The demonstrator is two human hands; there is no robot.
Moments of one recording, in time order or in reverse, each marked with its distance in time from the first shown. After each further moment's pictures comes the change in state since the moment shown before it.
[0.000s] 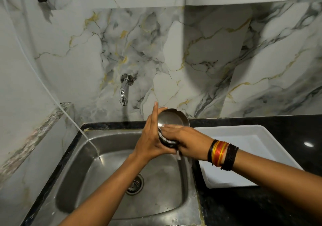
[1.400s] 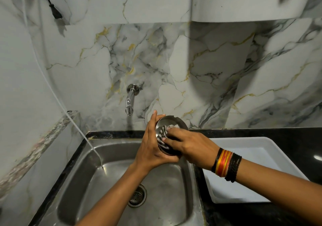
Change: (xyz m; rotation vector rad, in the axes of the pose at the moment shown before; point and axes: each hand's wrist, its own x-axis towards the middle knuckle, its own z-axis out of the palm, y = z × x) left_hand -0.001 0.010 -0.018 -0.015 0.110 -0.045; right_hand 0.004 -0.006 -0.013 -0.378 0.125 -0.100
